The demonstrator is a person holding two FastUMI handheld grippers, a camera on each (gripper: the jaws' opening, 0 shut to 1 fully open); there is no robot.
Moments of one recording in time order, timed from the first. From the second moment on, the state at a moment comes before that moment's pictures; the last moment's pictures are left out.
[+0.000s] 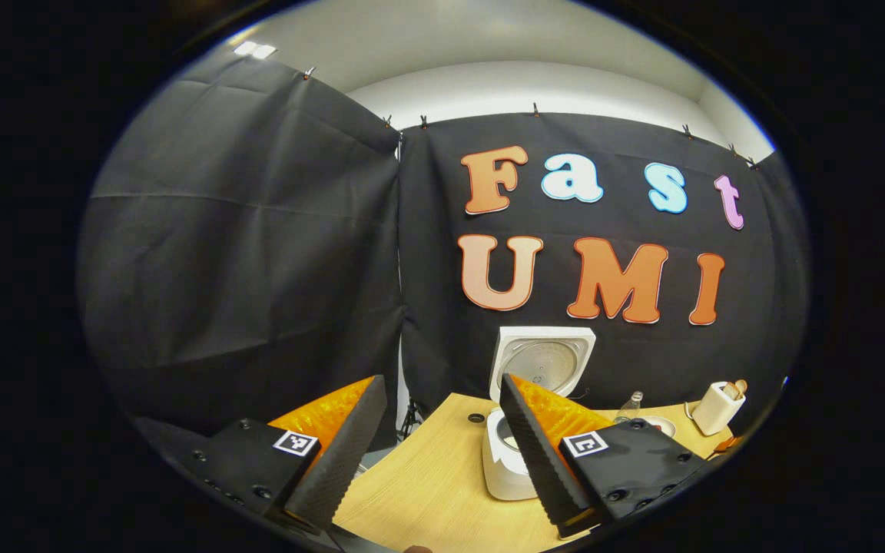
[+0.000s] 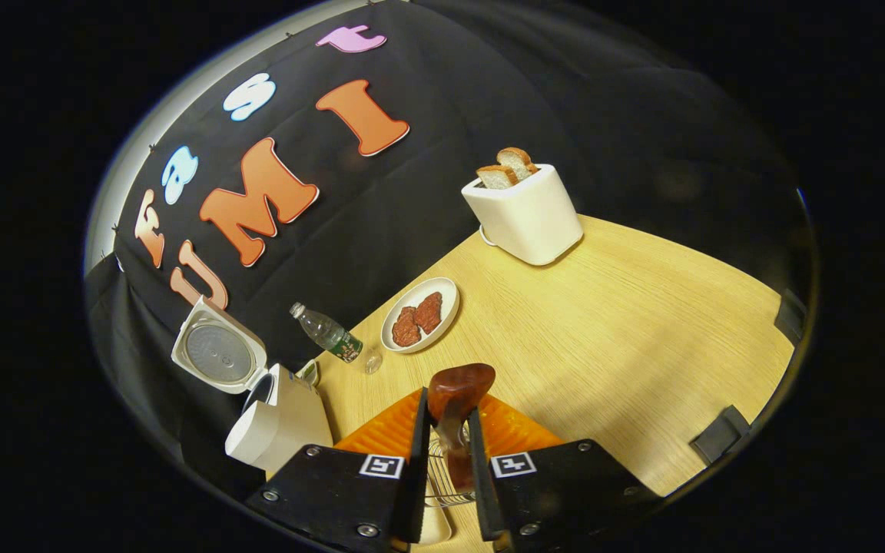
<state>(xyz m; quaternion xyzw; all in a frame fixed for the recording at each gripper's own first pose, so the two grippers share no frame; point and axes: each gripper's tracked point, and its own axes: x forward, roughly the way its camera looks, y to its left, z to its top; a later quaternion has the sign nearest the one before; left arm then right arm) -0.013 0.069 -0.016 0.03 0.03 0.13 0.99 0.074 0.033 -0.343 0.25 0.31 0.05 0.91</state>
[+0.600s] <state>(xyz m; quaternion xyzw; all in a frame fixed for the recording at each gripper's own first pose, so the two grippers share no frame) -0.016 0.077 -0.010 0.02 0.02 0.12 0.99 0.066 0.051 -0.281 0.19 0.25 0.05 0.95</state>
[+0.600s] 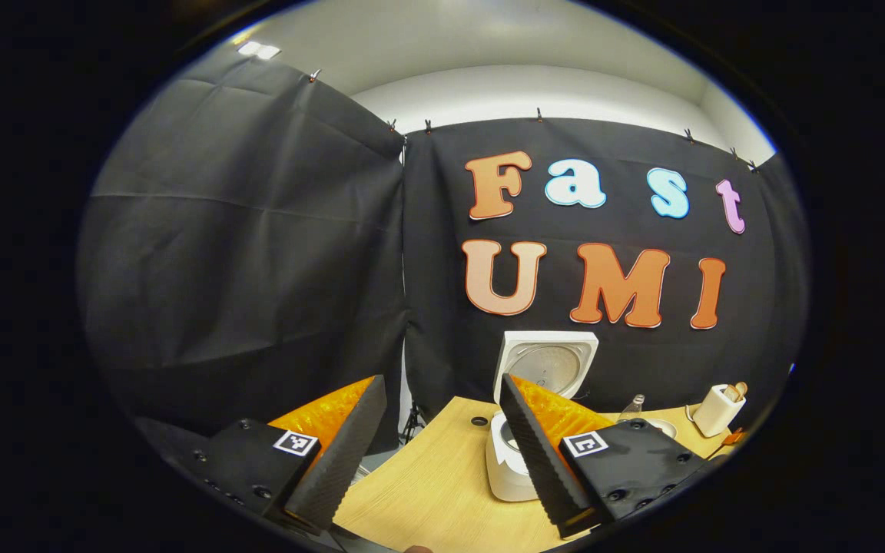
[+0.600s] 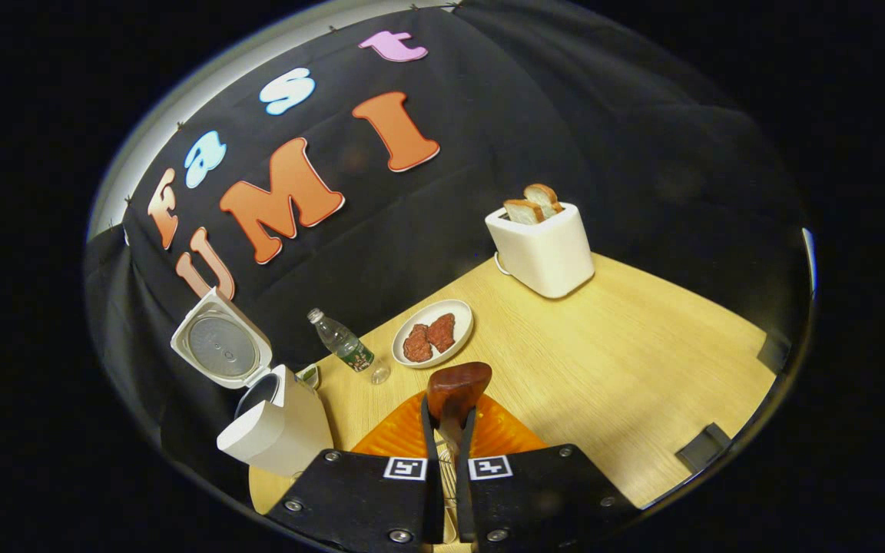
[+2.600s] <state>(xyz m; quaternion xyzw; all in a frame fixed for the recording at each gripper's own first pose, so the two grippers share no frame) -0.018 0.135 -0.034 0.03 0.05 0.13 0.99 -0.038 0.234 -0.338 0.05 0.32 0.18 0.93</state>
